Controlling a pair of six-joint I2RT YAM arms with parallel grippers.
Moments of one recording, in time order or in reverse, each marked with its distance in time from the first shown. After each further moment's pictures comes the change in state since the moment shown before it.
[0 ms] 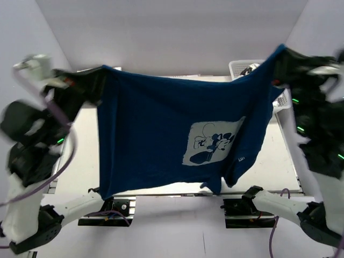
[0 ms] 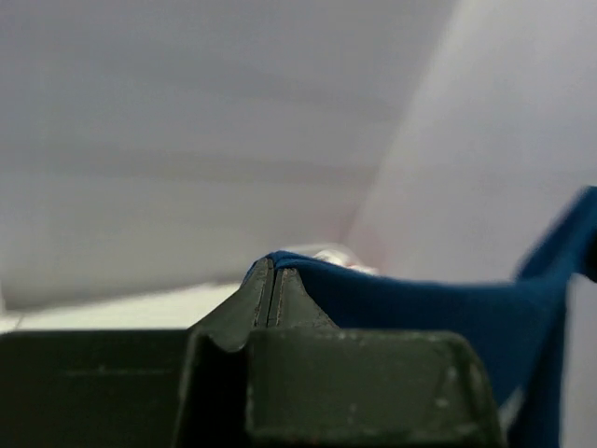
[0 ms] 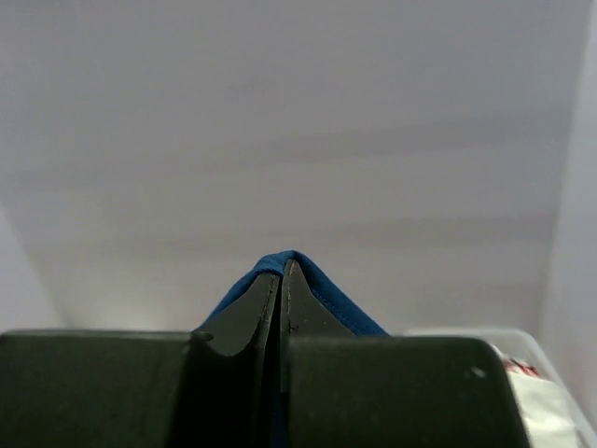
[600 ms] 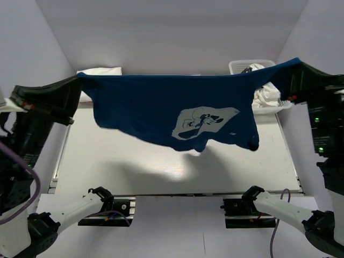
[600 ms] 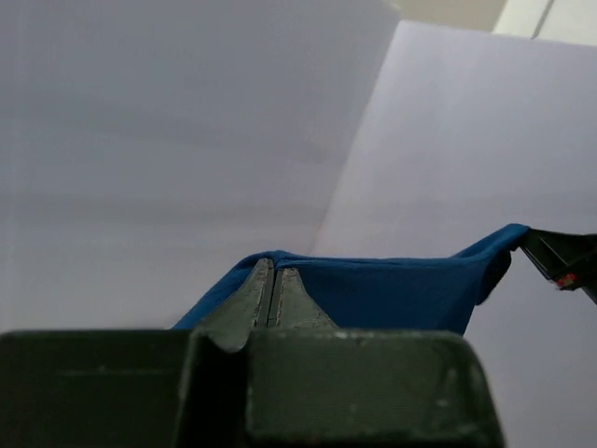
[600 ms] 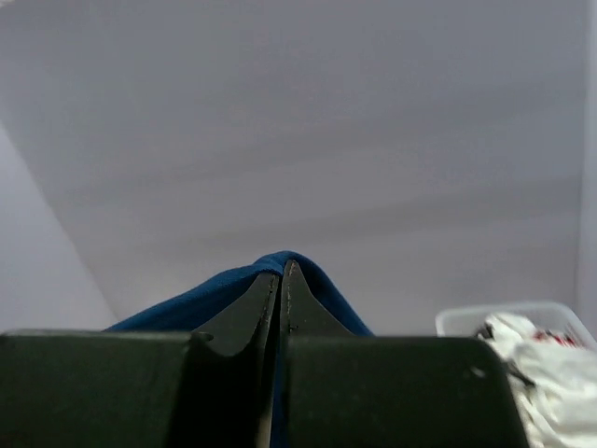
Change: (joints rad) left arm -0.003 -0.095 -0.001 -0.002 0.023 -0.019; right arm 0.000 -0.116 -0.098 -0.067 0.053 0.121
